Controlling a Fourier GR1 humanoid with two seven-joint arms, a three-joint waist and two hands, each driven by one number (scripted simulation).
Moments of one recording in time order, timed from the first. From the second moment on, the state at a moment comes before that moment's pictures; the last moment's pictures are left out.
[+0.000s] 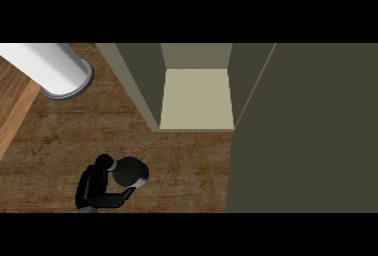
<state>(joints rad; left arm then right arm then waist) -0.19 0.12 0.10 -0.54 0.22 -0.29 -0.93 0.10 -0.04 0.00 -2.36 -0.15 0.22 0.37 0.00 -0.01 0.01</state>
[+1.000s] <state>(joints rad) 0.20 0.08 -0.06 -1.30 0.35 -0.34 -0.60 0.09 -0.04 0.00 -2.36 -0.16 0.21 0.38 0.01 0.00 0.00</state>
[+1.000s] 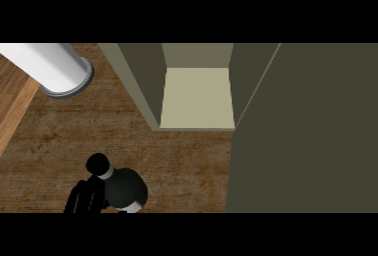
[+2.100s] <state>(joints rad) -0.08 0.00 -0.22 -1.64 0.38 0.11 -0.20 0.09 -0.02 0.02 -2.33 -0.13 0.21 0.35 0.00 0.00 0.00</state>
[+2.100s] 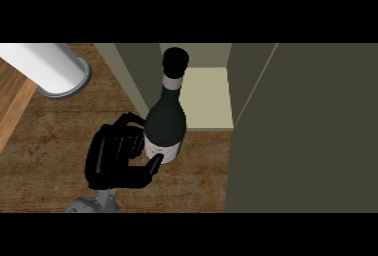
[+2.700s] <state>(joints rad) -0.34 0.00 -0.29 -1.40 0.30 0.31 -0.24 0.08 -0.02 0.01 -2.32 -0.13 0.21 0.35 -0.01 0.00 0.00</state>
